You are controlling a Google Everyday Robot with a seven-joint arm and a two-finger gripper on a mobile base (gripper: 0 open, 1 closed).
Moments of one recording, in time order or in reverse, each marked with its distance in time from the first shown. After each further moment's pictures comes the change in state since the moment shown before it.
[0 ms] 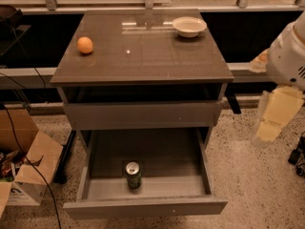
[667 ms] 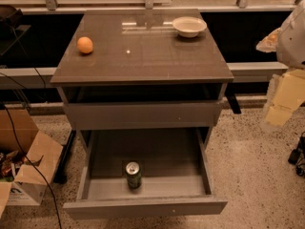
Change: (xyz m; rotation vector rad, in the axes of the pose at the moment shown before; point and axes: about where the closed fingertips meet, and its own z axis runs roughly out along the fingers) arm 0.002 -0.021 -0.029 0.105 0.032 -0.032
